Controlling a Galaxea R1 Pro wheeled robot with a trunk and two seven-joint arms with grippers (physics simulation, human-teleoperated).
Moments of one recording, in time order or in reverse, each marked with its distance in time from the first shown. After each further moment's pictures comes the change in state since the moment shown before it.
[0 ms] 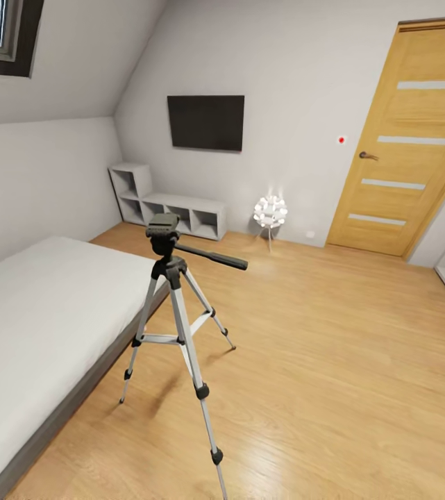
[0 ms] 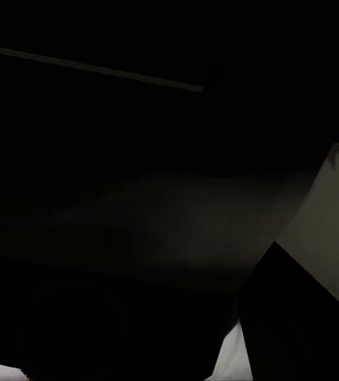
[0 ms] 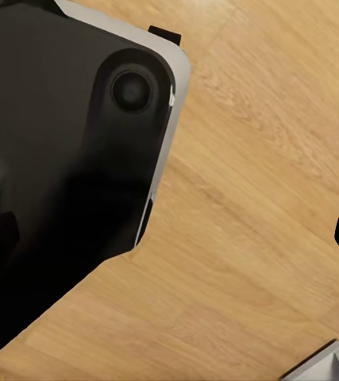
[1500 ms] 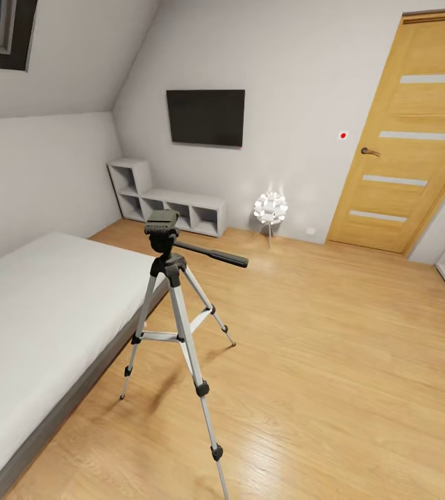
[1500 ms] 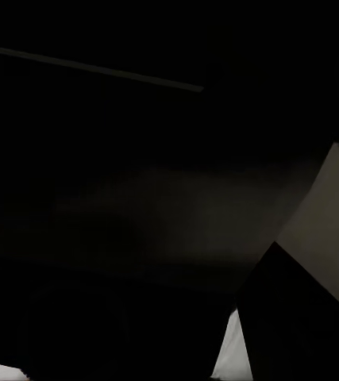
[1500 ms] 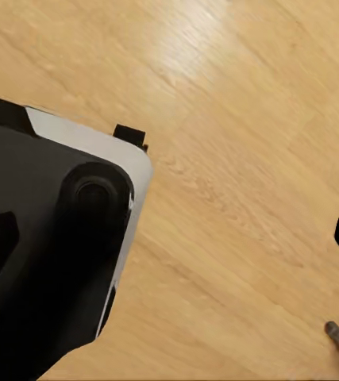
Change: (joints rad) left arm 0.000 -0.006 0.006 0.015 0.017 0.001 0.001; right arm -0.001 -0.007 -0.001 -0.240 0.009 0.061 0.008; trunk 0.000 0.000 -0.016
